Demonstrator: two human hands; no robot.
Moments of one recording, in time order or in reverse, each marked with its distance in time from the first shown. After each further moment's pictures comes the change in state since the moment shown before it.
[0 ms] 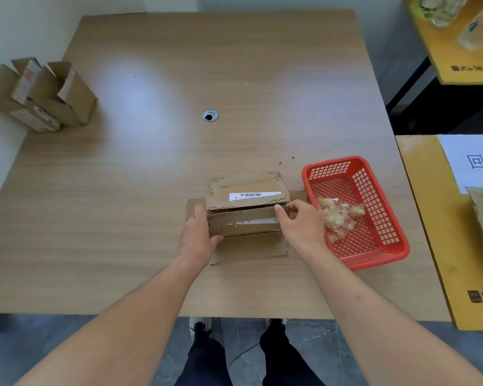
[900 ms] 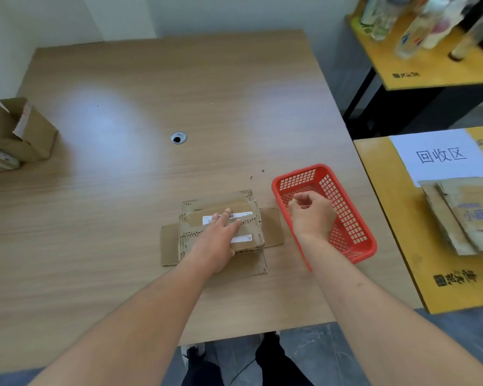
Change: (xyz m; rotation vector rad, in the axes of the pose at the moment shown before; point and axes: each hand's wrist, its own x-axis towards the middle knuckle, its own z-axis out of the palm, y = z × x) left_hand 0.023 0.077 0.017 0.448 -0.408 0.419; right_hand 0.030 0.007 -0.053 0.192 0.385 0.170
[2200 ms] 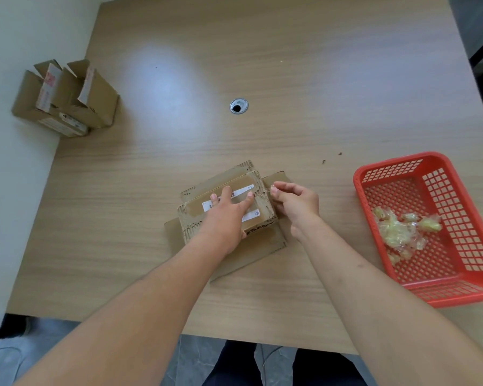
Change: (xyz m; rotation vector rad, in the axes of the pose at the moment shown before) left_hand 0.008 -0.082 -0.035 0.052 -0.058 -0.335; right_hand -0.022 -0.043 0.169 0.696 -0.607 0.541
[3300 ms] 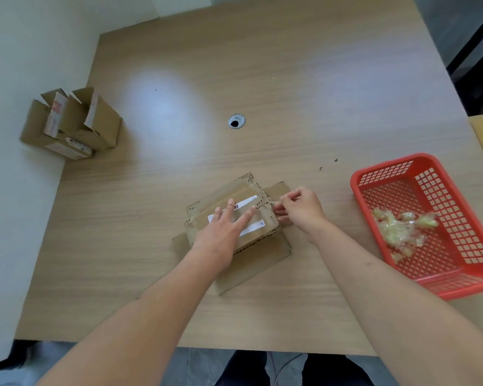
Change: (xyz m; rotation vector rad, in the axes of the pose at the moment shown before) left_hand -0.024 -0.020 -0.008 0.211 -0.035 0.111; right_hand -0.005 -0.010 -0.006 -0.349 -0.032 -0.083
